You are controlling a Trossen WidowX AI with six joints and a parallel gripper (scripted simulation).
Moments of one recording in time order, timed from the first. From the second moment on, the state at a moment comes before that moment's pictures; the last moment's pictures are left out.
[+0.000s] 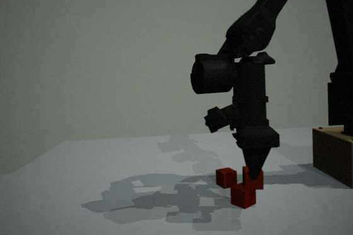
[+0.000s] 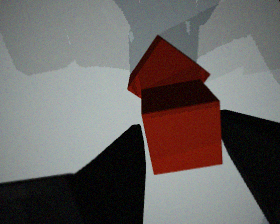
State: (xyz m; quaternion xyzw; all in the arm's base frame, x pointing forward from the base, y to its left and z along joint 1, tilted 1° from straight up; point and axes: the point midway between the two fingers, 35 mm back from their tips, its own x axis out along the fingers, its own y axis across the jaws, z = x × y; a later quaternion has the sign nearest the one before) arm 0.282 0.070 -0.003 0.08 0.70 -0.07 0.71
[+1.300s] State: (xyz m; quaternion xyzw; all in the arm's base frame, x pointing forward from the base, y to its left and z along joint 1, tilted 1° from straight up) arm 0.282 0.061 0.027 0.11 0.70 -0.10 0.70
